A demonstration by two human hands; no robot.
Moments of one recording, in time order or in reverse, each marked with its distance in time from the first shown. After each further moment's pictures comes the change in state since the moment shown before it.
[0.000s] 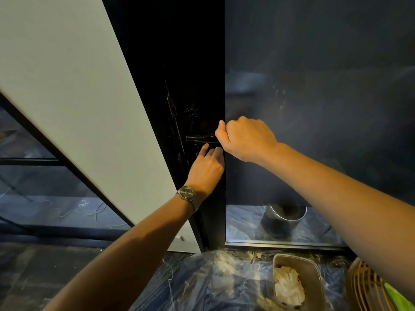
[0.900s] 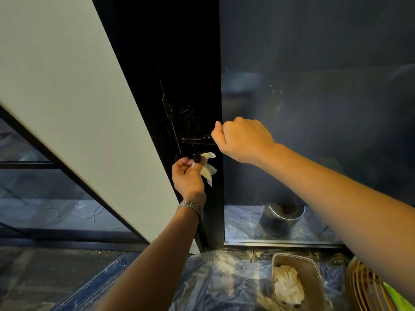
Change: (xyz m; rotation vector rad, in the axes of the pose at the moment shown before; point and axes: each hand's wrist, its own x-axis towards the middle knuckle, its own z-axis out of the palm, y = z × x) left_hand -0.006 0.009 0.010 -1.594 0.509 -1.444; right_hand 0.001 -0.001 -0.001 0.008 -0.012 0.011
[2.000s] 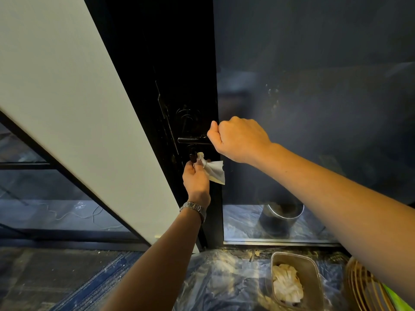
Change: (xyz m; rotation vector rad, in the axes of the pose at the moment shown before) left_hand -0.004 -0.013 0.013 0.186 -0.136 -0.042; right_hand 0.000 0.001 0.001 0.000 0.003 -0.013
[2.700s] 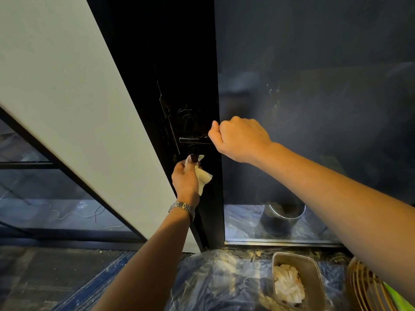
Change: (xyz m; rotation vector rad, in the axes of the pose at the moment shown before) left_hand 0.010 0.006 -0.024 0.050 0.021 0.043; right_hand 0.000 -0.001 0.000 -0.006 0.002 -0.008
